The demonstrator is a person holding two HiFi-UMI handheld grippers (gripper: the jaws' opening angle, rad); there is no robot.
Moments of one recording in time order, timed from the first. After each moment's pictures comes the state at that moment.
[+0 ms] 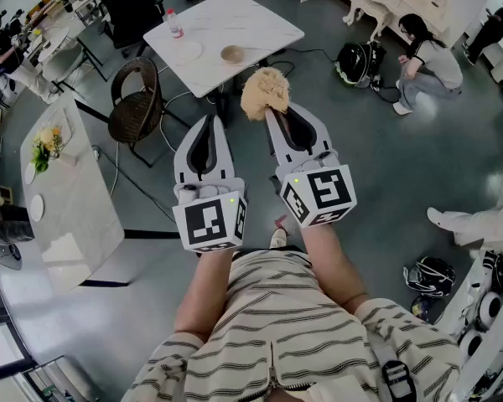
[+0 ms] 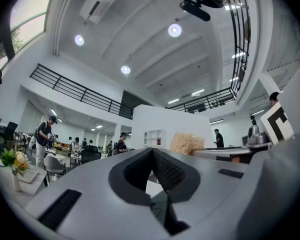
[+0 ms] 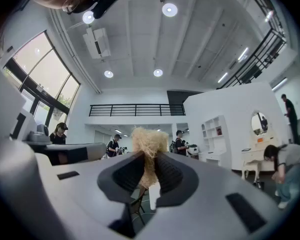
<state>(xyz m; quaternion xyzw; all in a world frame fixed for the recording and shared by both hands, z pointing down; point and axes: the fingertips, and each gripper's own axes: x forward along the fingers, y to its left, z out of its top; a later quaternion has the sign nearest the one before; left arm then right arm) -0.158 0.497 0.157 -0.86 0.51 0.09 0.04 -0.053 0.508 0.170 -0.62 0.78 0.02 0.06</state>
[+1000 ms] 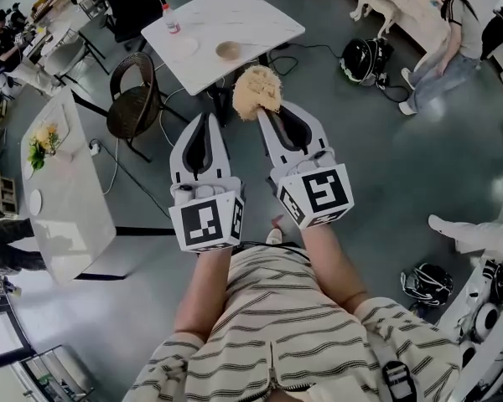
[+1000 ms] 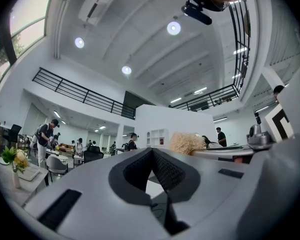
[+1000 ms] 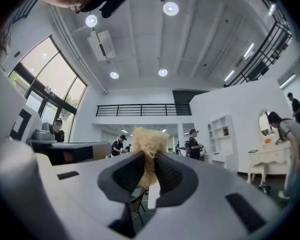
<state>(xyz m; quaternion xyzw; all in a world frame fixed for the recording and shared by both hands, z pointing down) -0.106 0.486 0.168 -0.84 0.53 0.09 0.04 -0.010 0.495 0.183 -0.58 0.81 0.03 0.05</state>
